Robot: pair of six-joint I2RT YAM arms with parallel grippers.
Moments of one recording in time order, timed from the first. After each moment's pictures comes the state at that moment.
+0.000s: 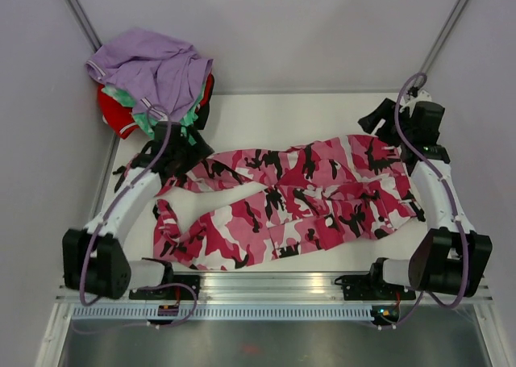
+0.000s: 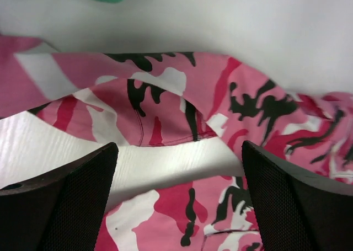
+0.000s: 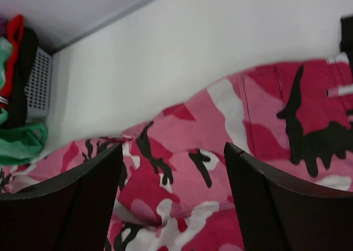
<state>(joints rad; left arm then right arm) -0.18 1.25 0.98 -0.45 -0.02 -0.75 -0.18 1.33 1.09 -0.19 -0.34 0.44</state>
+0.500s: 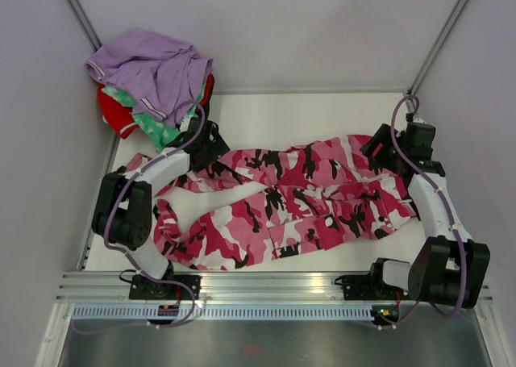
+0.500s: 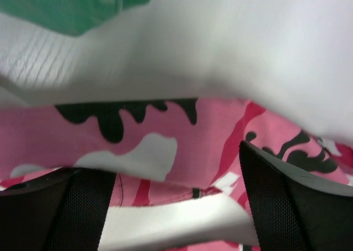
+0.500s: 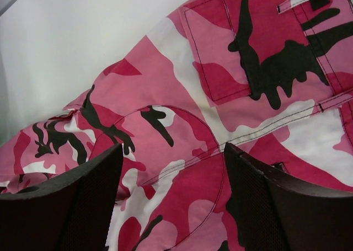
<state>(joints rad) -0.31 1.67 1.10 -0.33 -0.18 -0.82 -0.17 1.25 0.92 -0.33 -0.22 0.44</state>
